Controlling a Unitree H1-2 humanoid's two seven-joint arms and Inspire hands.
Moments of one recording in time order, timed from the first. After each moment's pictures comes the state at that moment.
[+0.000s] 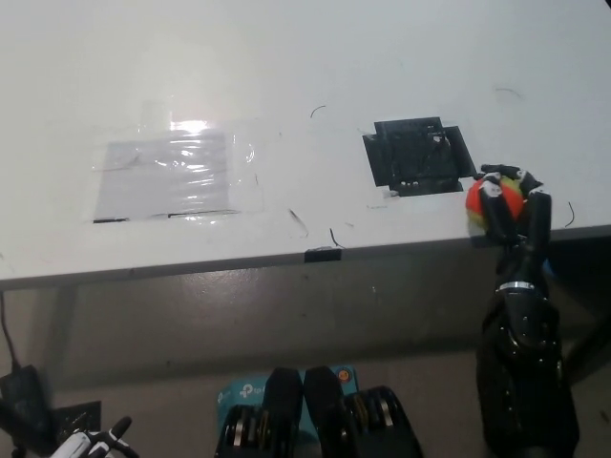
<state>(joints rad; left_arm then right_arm) 0.08 0.46 -0.10 0.18 0.15 0.06 -0.23 -0.52 0.12 -0.25 0.38 0.01 -0.03 -0.30</state>
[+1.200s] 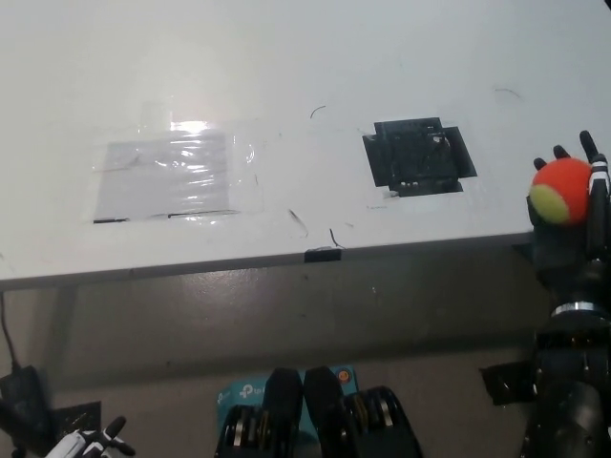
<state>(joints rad) 0.09 0.46 -0.08 0.18 0.15 0.05 -0.23 -0.39 0.22 -0.38 -0.18 0.67 0.27 -0.30</state>
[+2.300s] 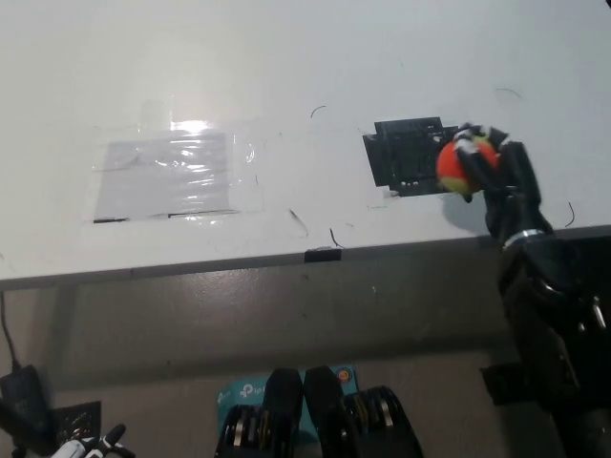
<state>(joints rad) 0.10 0.47 -0.08 0.18 0.15 0.05 -0.23 -0.62 -0.14 0.14 0.28 0.29 0.31 -0.30</state>
